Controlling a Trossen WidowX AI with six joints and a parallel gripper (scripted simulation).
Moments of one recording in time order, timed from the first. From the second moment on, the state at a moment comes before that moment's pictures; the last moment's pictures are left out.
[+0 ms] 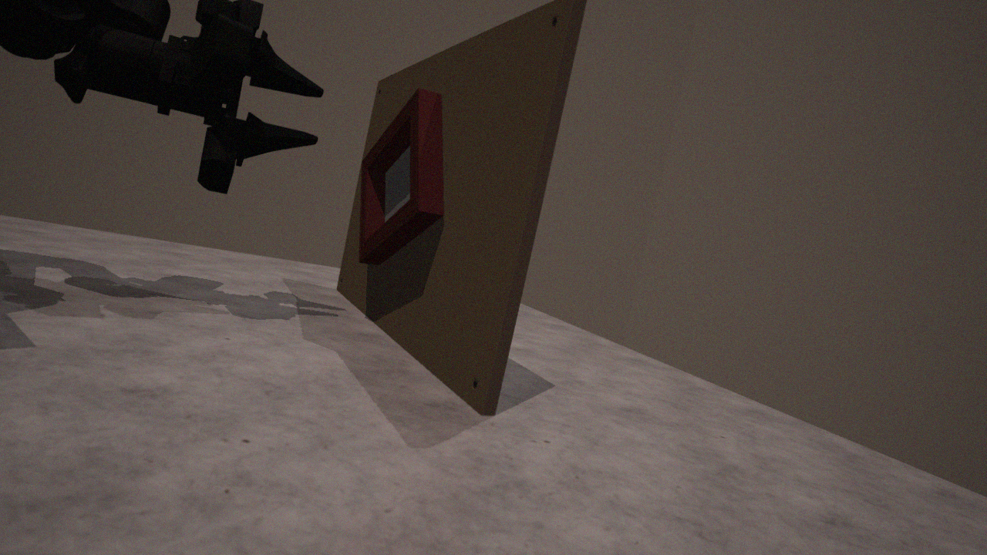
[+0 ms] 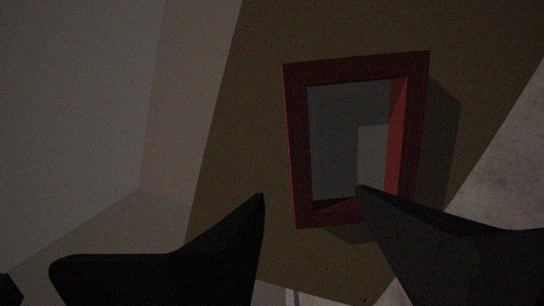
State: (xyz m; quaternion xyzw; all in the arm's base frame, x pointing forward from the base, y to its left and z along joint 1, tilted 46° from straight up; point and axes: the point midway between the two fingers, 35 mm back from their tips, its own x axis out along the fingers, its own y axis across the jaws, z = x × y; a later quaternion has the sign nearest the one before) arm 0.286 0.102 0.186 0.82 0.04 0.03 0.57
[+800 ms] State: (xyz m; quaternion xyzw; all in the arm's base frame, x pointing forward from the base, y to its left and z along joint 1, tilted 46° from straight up) arm 0.337 0.104 0.182 0.82 0.04 0.03 0.57
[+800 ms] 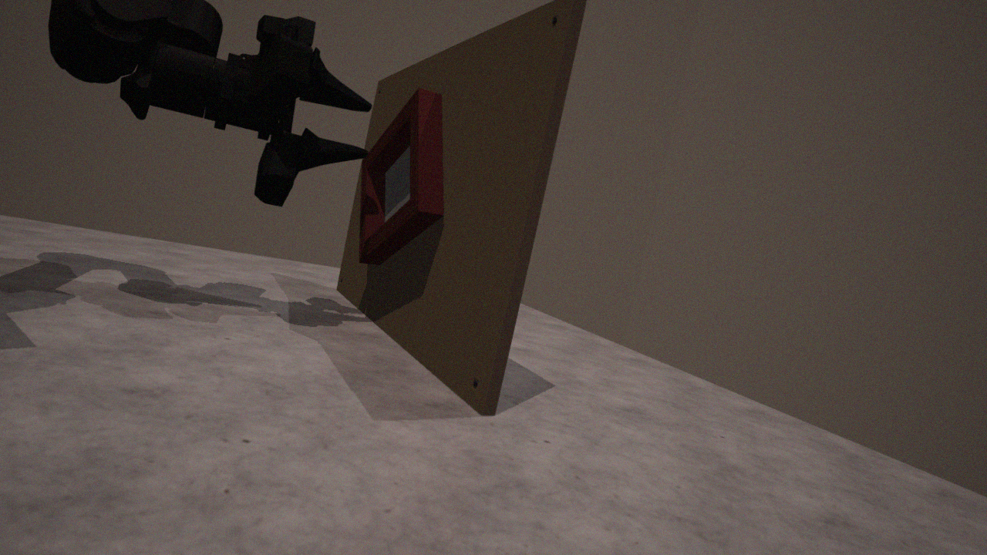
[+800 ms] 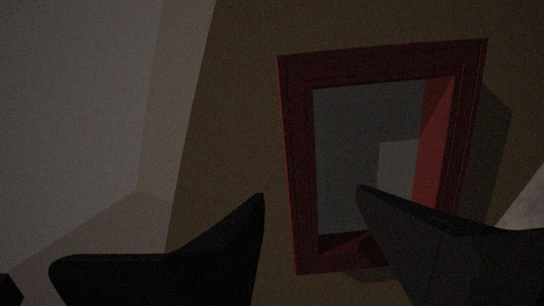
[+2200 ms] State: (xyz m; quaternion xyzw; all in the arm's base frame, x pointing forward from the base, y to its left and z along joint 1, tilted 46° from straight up) arm 0.376 0.108 0.183 0.82 0.04 0.03 0.57
